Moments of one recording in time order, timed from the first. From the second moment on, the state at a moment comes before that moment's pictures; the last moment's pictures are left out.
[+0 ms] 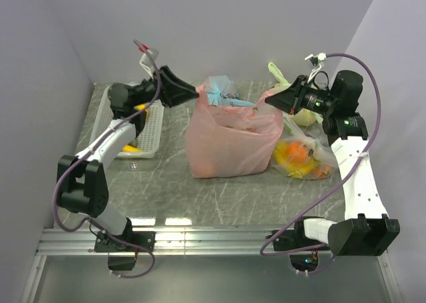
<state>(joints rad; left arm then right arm) -0.24 1.58 1.15 1.11 1.10 -1.17 -0.03 1.21 1.32 -0.30 -1.02 0.40</state>
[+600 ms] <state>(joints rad) -0.03 1.32 1.29 0.41 1.19 -0.76 -0.02 1.18 1.27 -0.17 -1.01 0.52</state>
